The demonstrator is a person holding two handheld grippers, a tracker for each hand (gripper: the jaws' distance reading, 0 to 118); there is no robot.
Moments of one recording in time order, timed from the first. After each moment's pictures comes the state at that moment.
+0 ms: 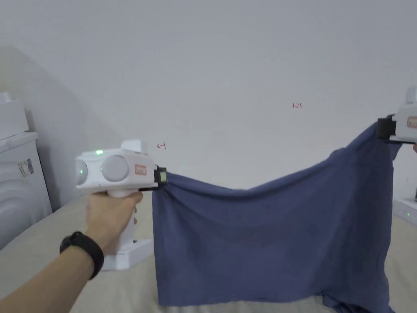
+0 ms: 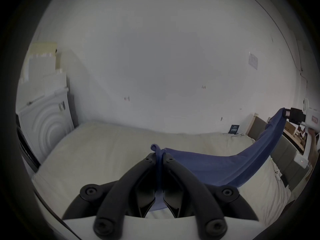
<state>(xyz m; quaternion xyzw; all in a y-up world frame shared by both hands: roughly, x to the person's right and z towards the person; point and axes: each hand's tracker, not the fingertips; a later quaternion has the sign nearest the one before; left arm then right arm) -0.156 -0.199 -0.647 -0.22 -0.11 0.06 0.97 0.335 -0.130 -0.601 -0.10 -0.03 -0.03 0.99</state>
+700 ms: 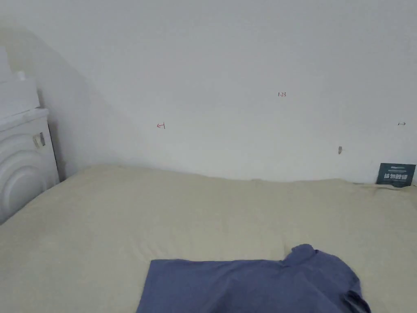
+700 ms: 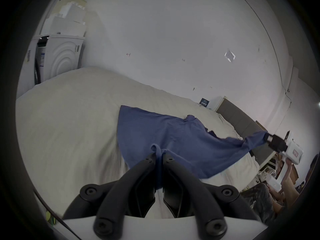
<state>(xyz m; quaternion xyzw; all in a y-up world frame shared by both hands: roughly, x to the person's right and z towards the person) -0.225 -0.385 -0.195 -0.27 -0.19 0.17 0.93 0.305 -0.345 -0.105 -0.13 0.06 -0.08 0.99</state>
